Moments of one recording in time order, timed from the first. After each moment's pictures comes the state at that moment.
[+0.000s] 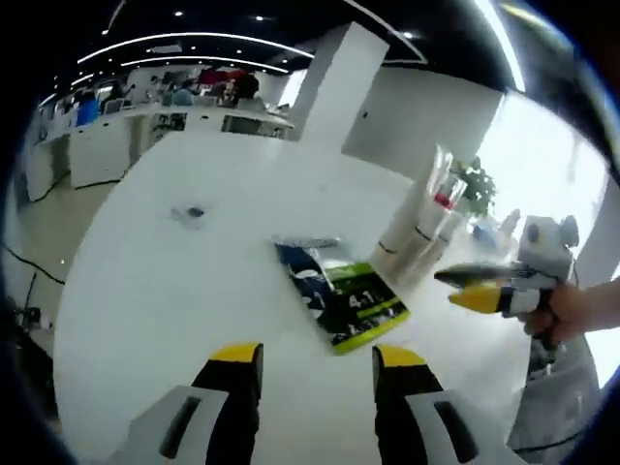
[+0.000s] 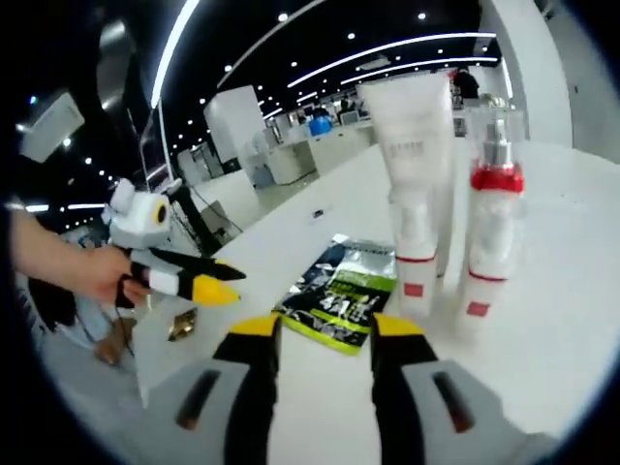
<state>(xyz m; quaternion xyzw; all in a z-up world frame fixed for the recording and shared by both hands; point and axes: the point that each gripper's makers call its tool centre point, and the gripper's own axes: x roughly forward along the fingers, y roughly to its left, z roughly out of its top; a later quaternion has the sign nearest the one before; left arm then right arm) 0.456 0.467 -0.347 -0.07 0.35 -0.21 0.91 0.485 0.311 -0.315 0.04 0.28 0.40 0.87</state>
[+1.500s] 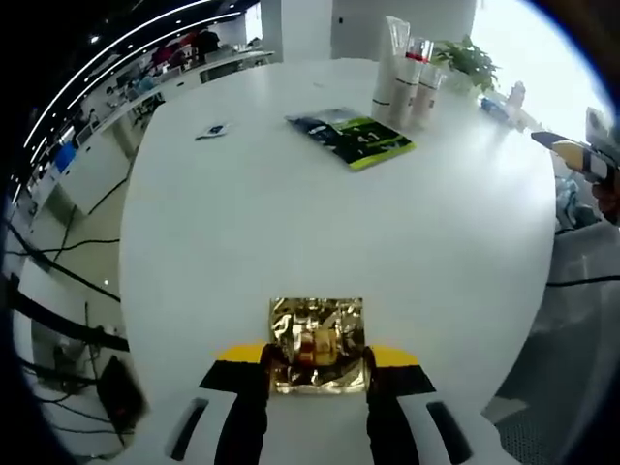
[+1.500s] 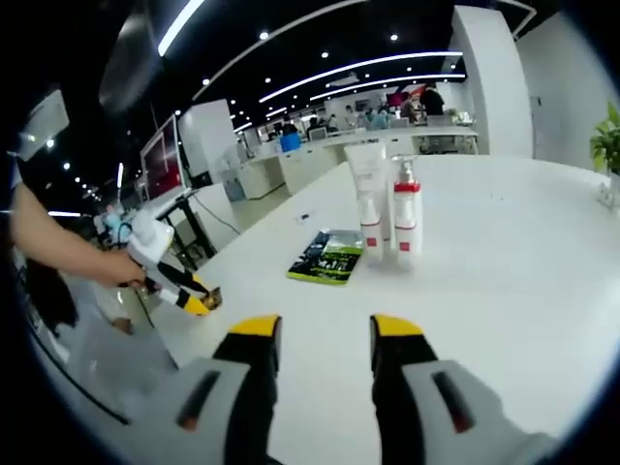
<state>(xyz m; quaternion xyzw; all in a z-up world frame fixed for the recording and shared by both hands) 0.342 0.523 -0.390 0.10 0.50 -0.19 0.84 0.375 0.228 -0.270 0.03 0.26 0.33 0.91</state>
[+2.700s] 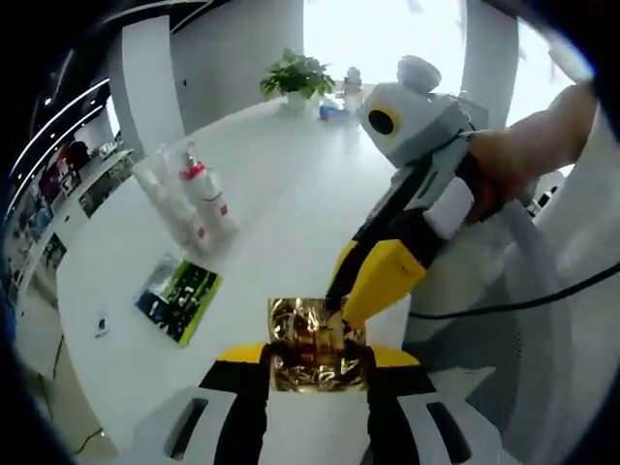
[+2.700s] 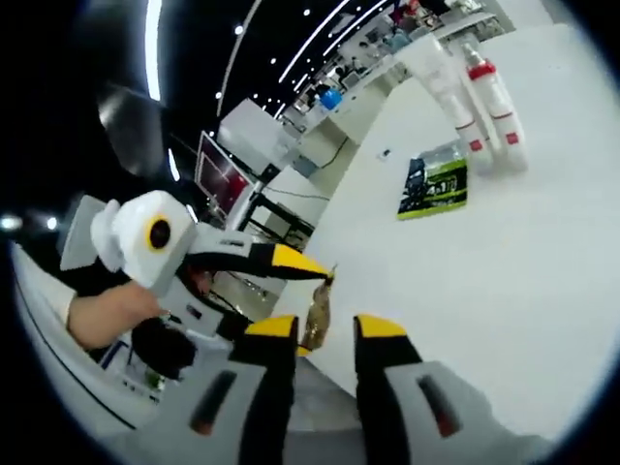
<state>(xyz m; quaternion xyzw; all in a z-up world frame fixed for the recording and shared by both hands) 0.311 0.328 -0.278 0.22 0.37 -0.46 0.78 0.312 0.319 -0.273 0.24 0.42 0.47 0.74</state>
